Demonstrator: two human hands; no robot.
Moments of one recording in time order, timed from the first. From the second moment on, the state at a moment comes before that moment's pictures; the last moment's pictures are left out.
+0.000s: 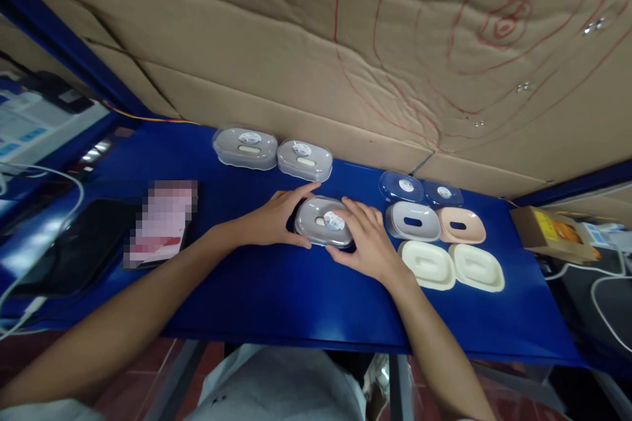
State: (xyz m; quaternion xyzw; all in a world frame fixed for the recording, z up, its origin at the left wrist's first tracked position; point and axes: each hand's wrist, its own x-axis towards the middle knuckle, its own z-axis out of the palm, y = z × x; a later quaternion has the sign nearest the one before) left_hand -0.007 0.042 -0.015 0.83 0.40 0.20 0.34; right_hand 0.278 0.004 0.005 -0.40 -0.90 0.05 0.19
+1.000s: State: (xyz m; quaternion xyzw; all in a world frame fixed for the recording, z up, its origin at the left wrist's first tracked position) left_hand 0.001 0.034 -0.008 0.85 0.42 0.24 0.21; right_hand 0.285 0.022 -0.006 -0.52 -0.82 -0.03 0.22
